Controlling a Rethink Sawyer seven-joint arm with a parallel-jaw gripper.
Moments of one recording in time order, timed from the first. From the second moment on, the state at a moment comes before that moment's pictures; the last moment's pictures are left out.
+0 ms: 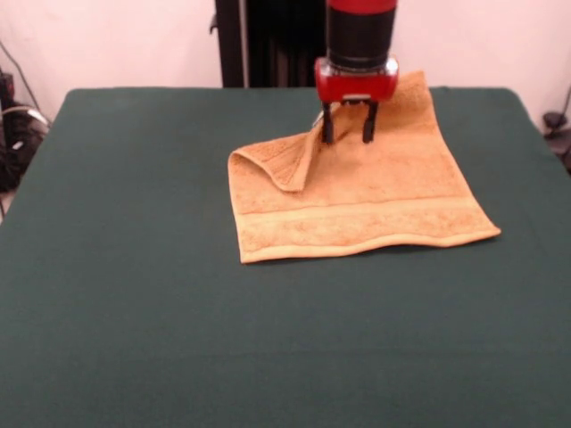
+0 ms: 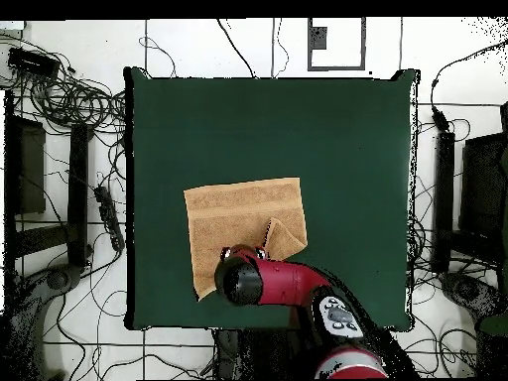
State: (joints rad) arm -0.19 -0.58 0.03 2.01 -0.13 0.11 1.67
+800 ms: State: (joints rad) arm -0.20 -0.71 0.03 2.09 -0.15 0.11 1.67
